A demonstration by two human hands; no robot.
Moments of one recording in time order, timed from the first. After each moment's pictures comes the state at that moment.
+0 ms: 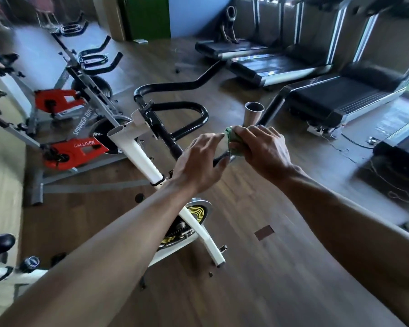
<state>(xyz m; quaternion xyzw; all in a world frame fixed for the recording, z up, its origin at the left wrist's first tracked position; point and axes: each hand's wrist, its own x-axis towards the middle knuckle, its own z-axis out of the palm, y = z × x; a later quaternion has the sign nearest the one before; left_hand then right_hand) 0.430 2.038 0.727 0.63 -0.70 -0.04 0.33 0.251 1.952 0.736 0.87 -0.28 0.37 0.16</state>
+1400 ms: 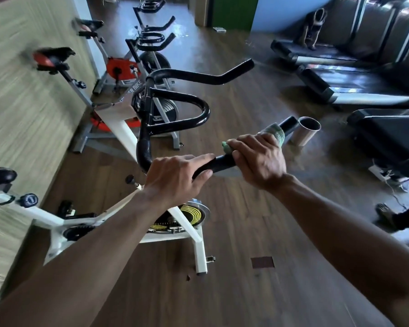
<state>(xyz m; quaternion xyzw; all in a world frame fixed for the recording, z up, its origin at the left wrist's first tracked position) 0.364 1.992 0.712 0.78 -0.59 0.06 0.20 0.214 1.796 0.702 0.93 -0.07 0.34 0.10</state>
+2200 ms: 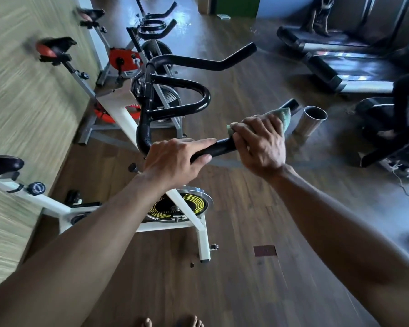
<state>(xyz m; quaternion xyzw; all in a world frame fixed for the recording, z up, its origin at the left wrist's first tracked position) 0.363 1.992 0.709 0.78 -0.59 0.06 0.22 0.214 1.801 0.690 0.90 -0.15 0.40 0.11</state>
